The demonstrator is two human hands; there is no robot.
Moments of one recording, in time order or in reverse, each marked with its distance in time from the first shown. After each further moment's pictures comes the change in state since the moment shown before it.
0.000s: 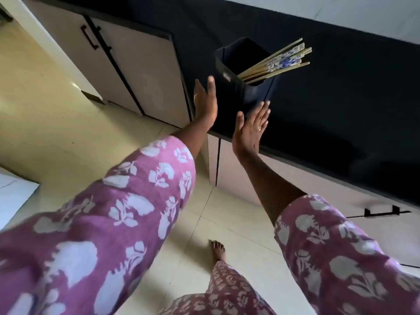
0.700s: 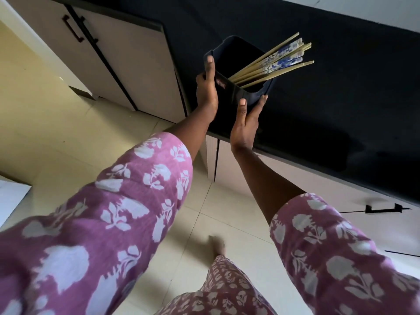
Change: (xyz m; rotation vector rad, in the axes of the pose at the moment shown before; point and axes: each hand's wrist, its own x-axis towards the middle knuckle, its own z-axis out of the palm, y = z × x) left_hand 0.025 0.009 0.003 -0.462 -0.105 -0.104; right_hand 0.000 -0.032 0.011 0.510 0.103 0.148
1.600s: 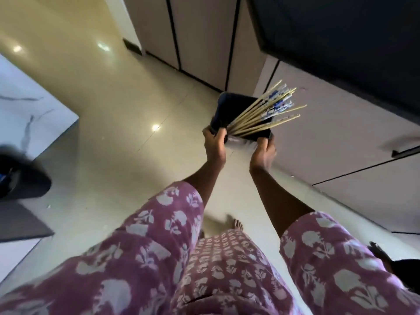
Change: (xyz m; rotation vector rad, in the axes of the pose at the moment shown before) left_hand -0.335 -0.159 -0.231 -0.116 0.311 -0.062; right_hand -0.337 0.081 -0.042 -0.082 -0.044 0.148
